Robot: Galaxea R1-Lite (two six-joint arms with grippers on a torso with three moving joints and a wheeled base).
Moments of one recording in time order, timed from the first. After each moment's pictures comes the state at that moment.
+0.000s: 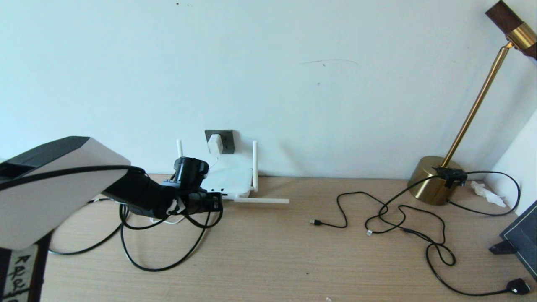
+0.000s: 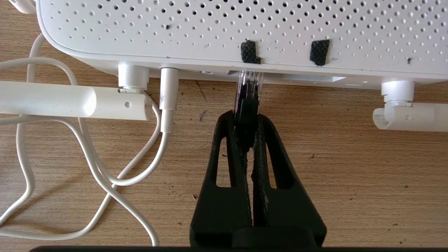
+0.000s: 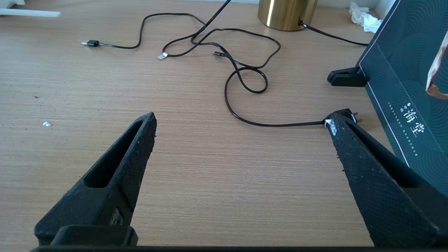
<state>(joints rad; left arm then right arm) -0.26 2.22 -1.21 -0.32 0.16 -0.17 0.00 0.00 -0.08 0.19 -0.02 -0.01</state>
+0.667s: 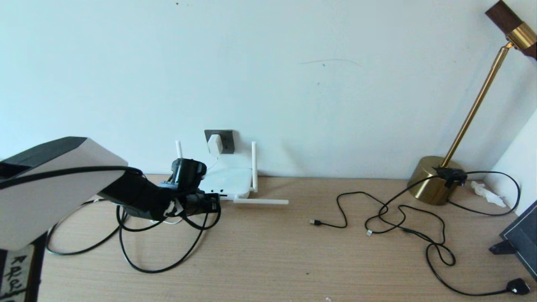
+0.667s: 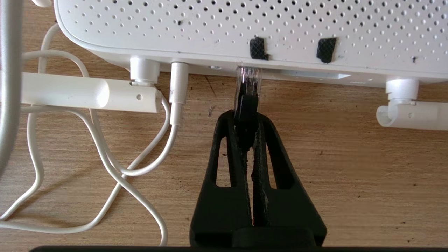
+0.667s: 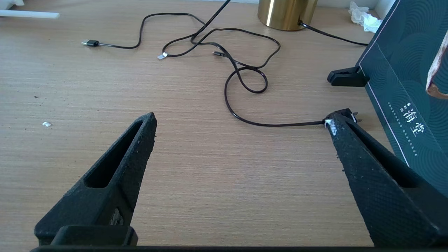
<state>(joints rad) -0.26 2.22 -1.18 -0.33 0.16 -0.17 0.00 0.00 -0.08 0.19 -0.02 -0.01</state>
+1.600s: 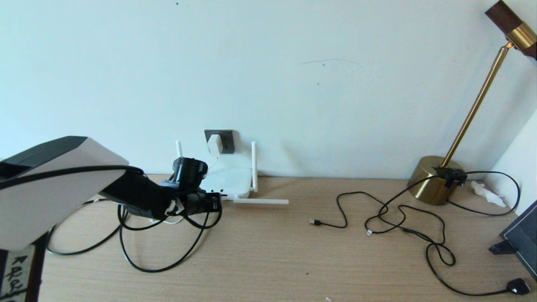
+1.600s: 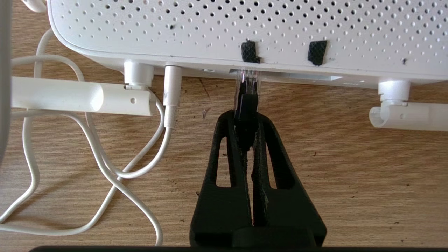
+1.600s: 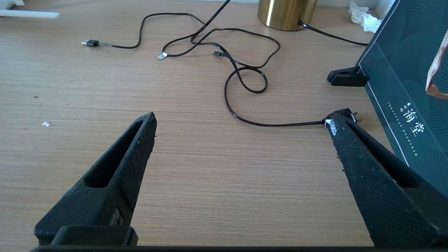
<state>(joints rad) -0.27 2.22 -1.20 -0.32 0.16 -0.17 0.00 0.00 -0.08 0.19 -0.02 -0.01</state>
